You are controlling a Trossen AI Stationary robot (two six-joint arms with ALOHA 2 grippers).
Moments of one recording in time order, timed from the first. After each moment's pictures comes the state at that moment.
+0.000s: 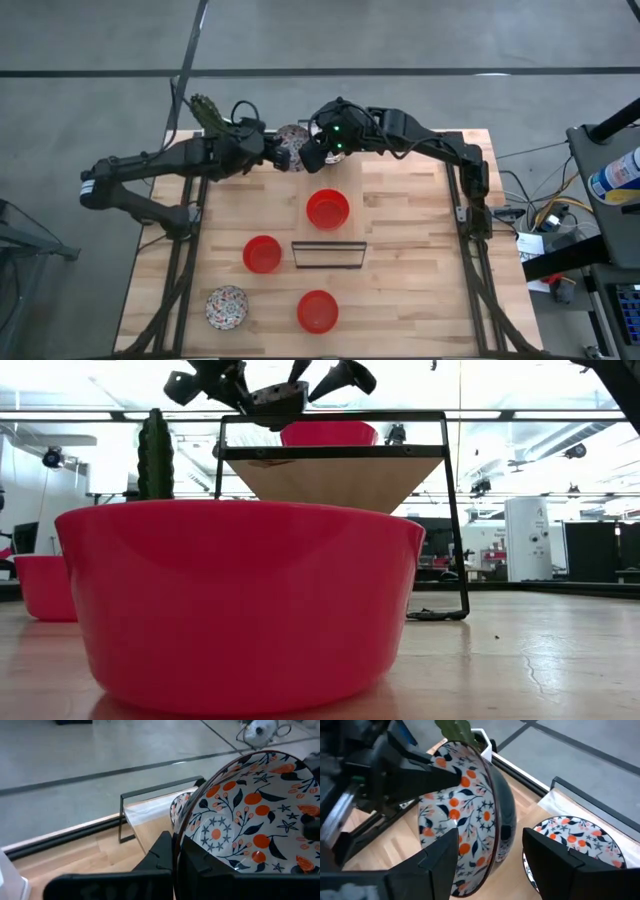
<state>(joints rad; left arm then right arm) 0.18 1.21 1.31 -0.67 -0.60 -0.68 -0.18 1.98 2.32 -1.05 0.24 0.55</state>
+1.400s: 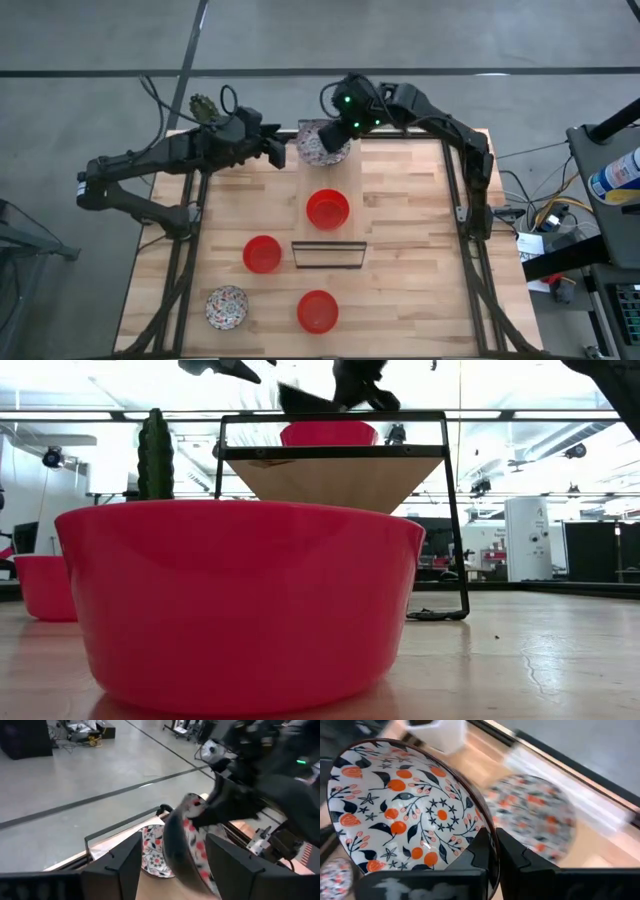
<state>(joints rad) 0.17 1.18 1.39 -0.55 -0.51 -0.49 -0.36 1.96 2.32 -1.25 0.01 0.57</state>
